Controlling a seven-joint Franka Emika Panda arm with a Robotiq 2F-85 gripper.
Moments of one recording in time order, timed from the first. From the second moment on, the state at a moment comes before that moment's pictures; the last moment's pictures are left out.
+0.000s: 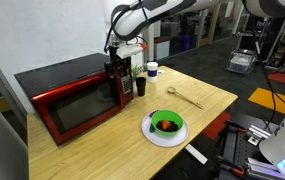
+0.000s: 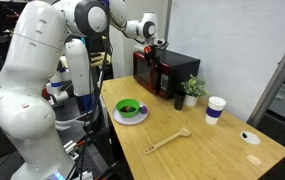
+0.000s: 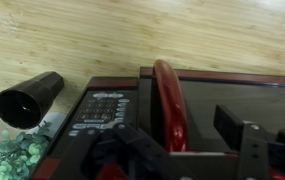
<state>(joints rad) 0.19 0.55 0.07 -1.39 -0.09 2.04 0.36</state>
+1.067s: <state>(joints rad) 0.21 0.58 0.06 -1.38 -0.09 2.05 0.39</state>
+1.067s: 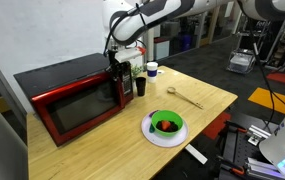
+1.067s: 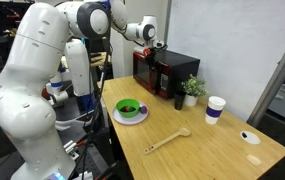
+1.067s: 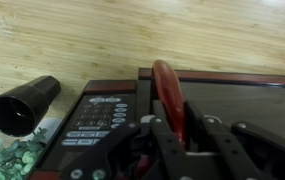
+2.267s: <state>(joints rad) 0.31 0.31 0.07 -1.79 -0.09 2.19 0.81</state>
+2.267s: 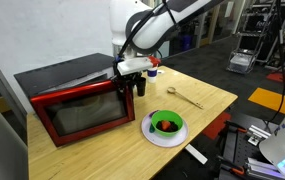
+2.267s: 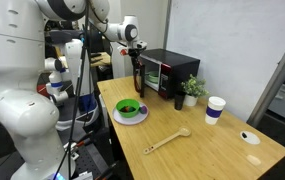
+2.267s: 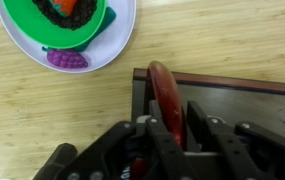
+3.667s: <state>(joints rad) 0.42 0.10 0.20 -1.85 -0.20 2.12 1.15</state>
